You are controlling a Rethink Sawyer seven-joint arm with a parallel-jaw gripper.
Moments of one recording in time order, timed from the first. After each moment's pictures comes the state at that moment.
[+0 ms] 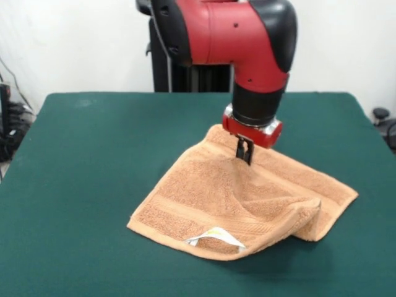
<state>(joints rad) -0.17 -0.43 0.10 1.64 -0.32 0.47 2.54</state>
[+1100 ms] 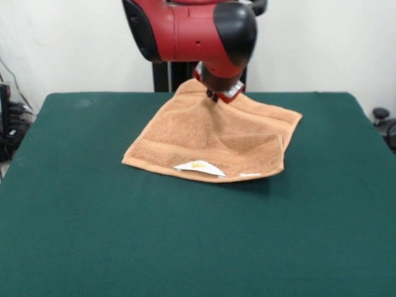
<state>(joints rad) -0.24 -0.39 0.05 1.78 -0.36 0.85 2.54</state>
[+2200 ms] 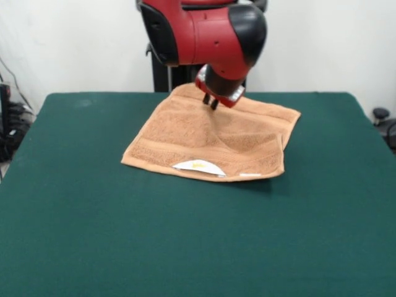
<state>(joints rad) -0.19 -0.37 0.04 1.79 -0.48 0.73 2.54</state>
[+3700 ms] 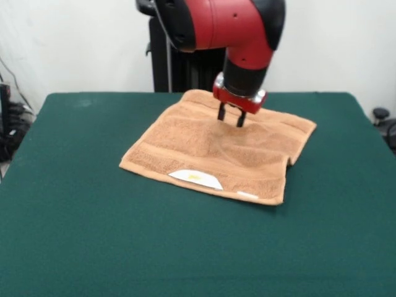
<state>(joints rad) -0.19 -0.48 0.14 1.81 -0.51 0.54 2.54</state>
